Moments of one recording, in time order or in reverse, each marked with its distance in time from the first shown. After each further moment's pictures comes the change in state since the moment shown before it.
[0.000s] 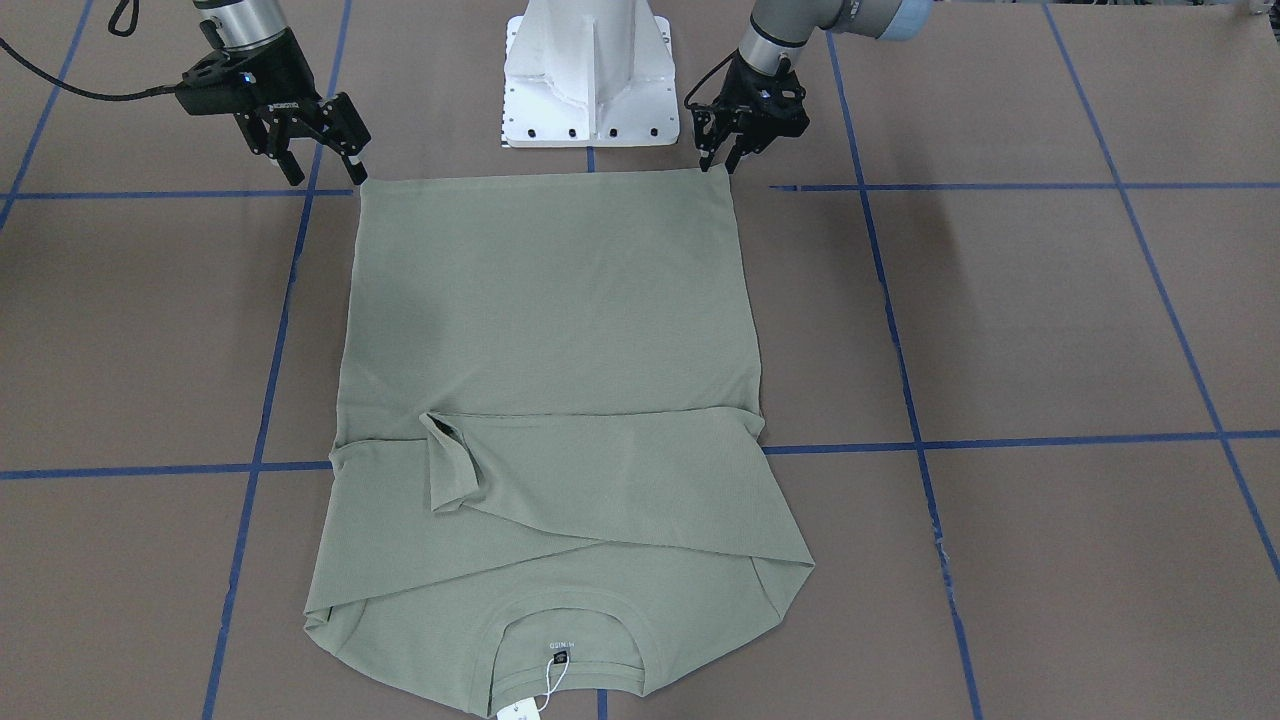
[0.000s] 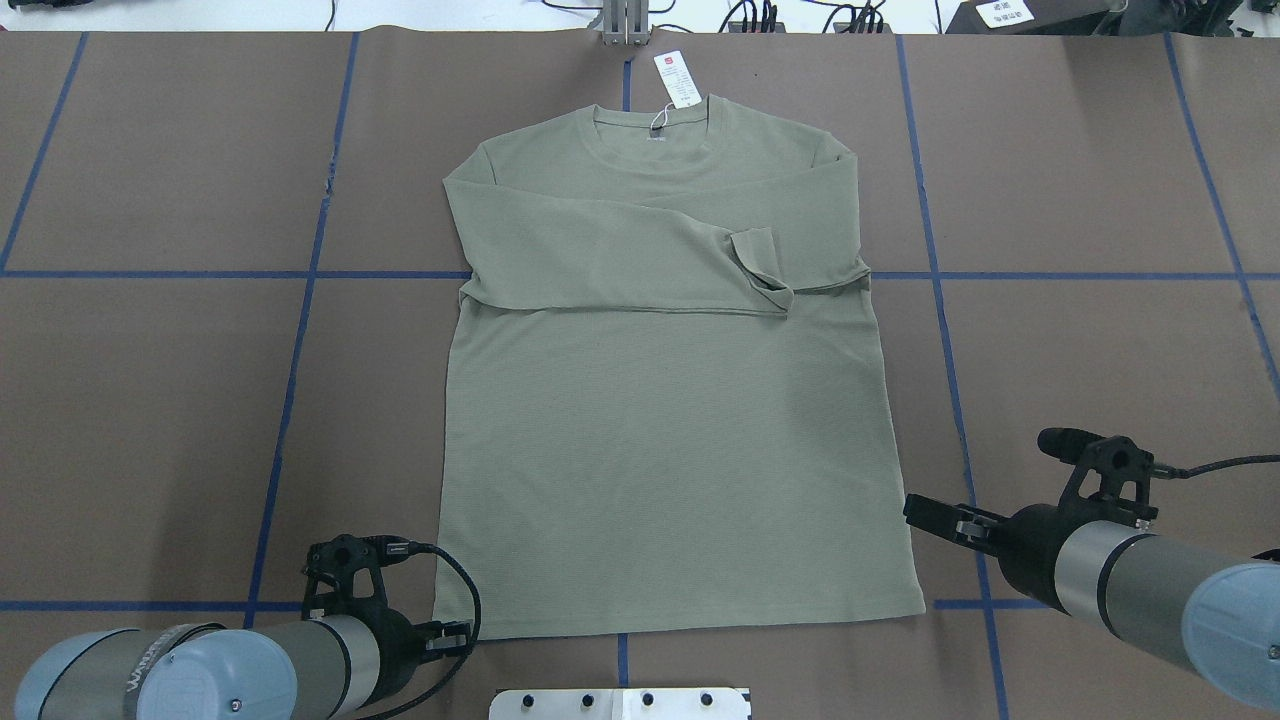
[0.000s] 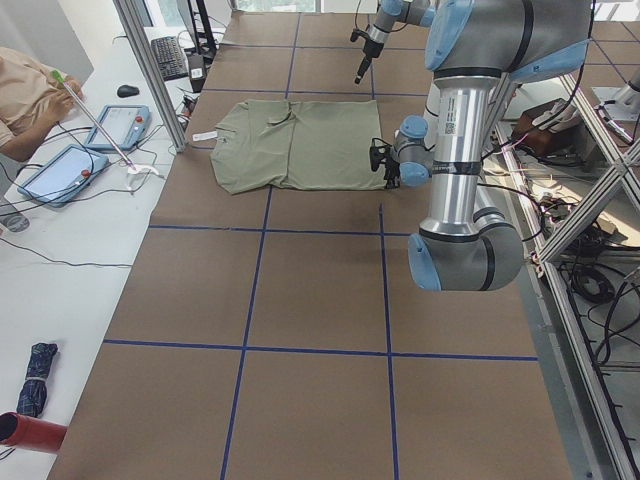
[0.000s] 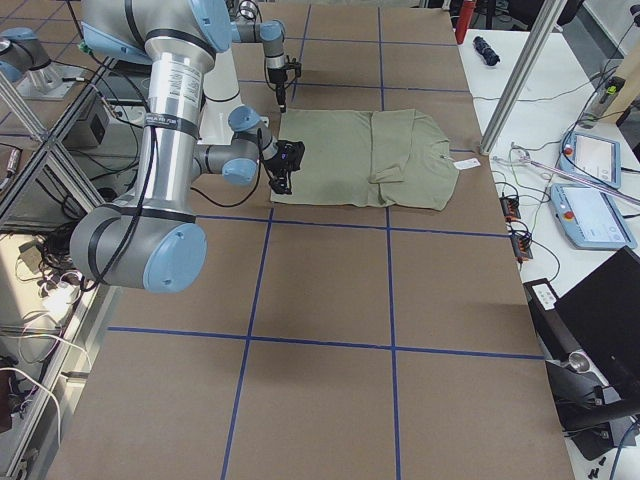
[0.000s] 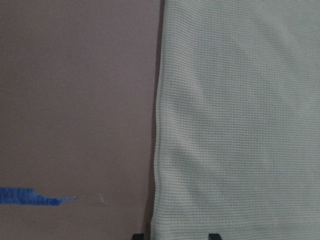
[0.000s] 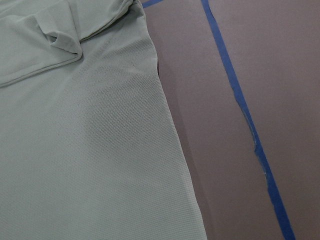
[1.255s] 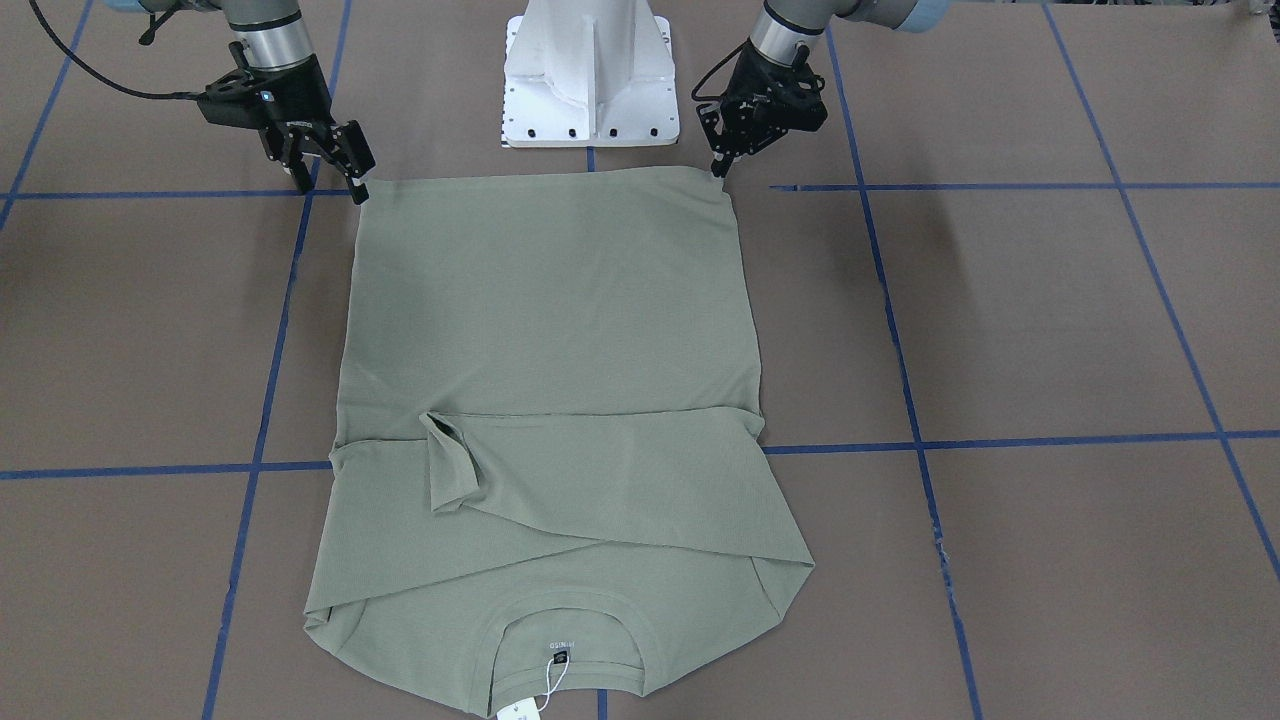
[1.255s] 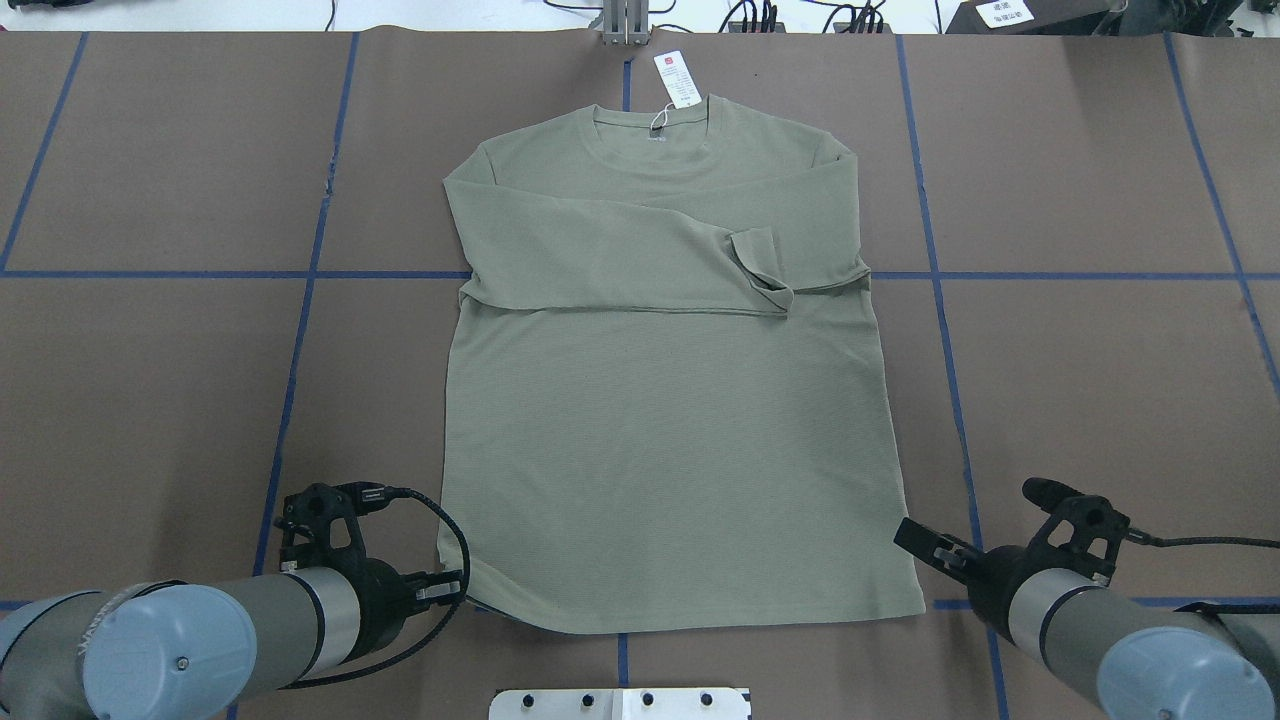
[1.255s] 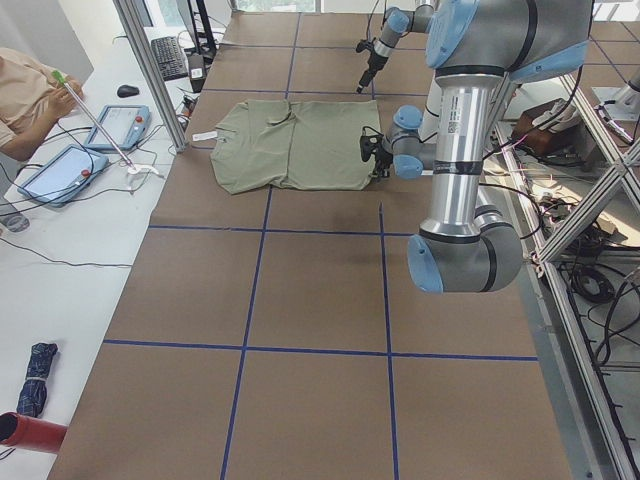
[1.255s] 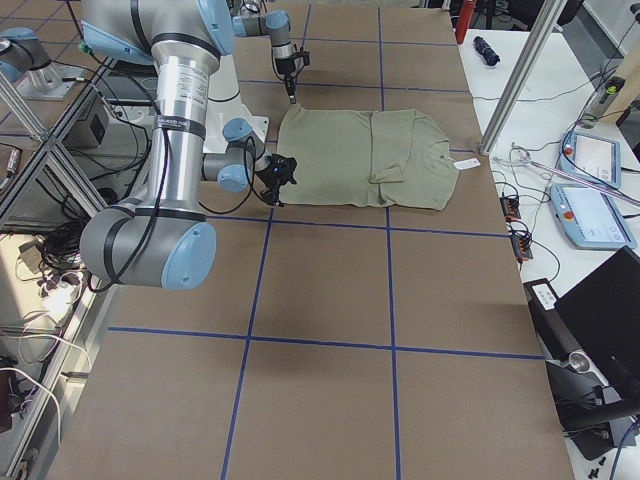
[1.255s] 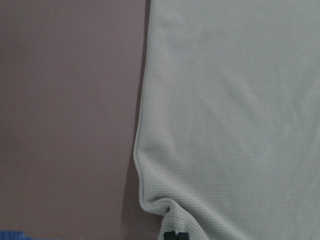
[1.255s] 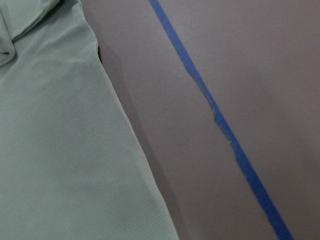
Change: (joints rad) left arm -0.073 0.009 -0.080 0.002 0.007 0.003; right arm -0.128 0.051 -0.101 -0.070 -0.152 0.269
